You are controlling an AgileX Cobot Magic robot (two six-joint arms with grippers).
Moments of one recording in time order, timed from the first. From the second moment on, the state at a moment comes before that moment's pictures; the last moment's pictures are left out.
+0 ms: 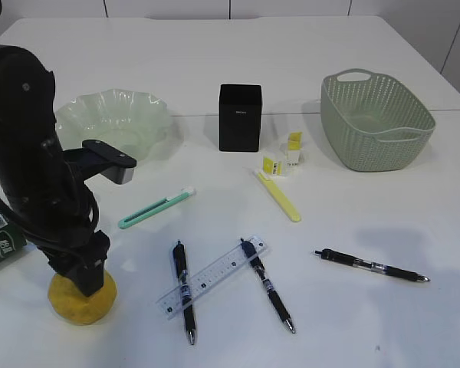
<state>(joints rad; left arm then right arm) -0.45 1.79 -1.11 -0.10 1.00 0.28 -0.04 1.04 -0.73 -0.07 0.86 -0.01</state>
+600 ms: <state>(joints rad) -0.45 1.79 -1.11 -0.10 1.01 0.28 -0.04 1.04 -0.73 -0.07 0.85 -0.01</state>
